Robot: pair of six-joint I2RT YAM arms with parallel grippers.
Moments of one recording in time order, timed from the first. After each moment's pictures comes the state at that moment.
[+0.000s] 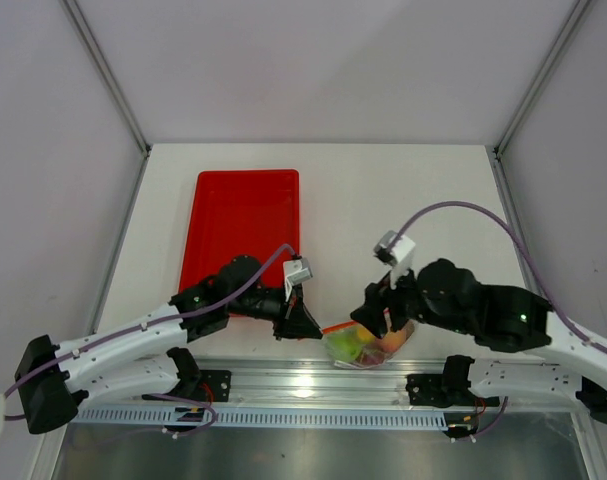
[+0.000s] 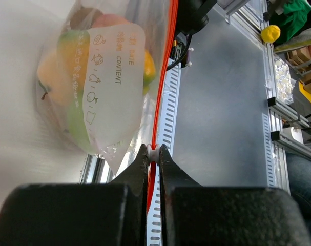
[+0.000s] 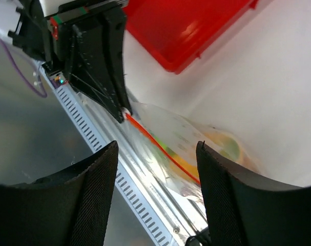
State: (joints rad) left arm -0.96 0.93 0.61 -0.08 0.64 -0.38; right arm 1.24 0.77 1.12 -0.84 0.21 0.41
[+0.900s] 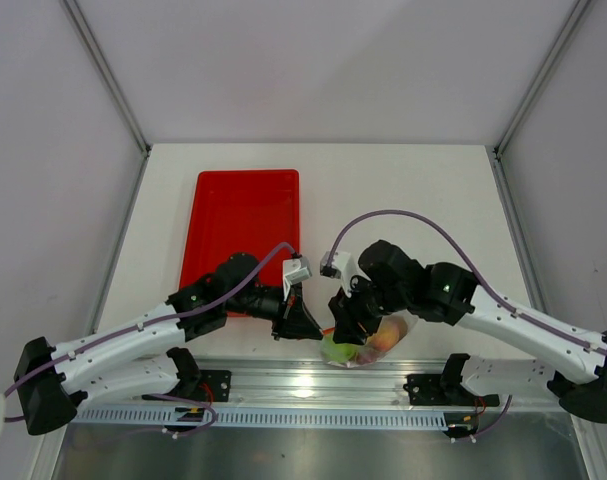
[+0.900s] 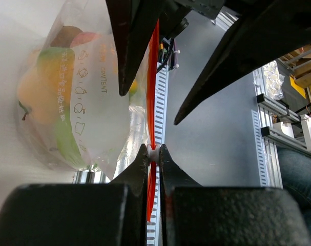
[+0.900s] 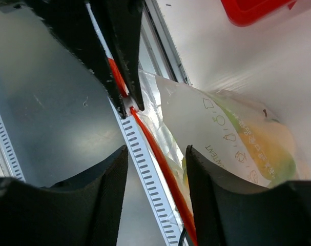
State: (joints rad) left arm -0.96 0.92 0.66 -0.10 0.69 -0.38; right arm 1.08 1.07 1.11 -0.84 -0.35 0.17
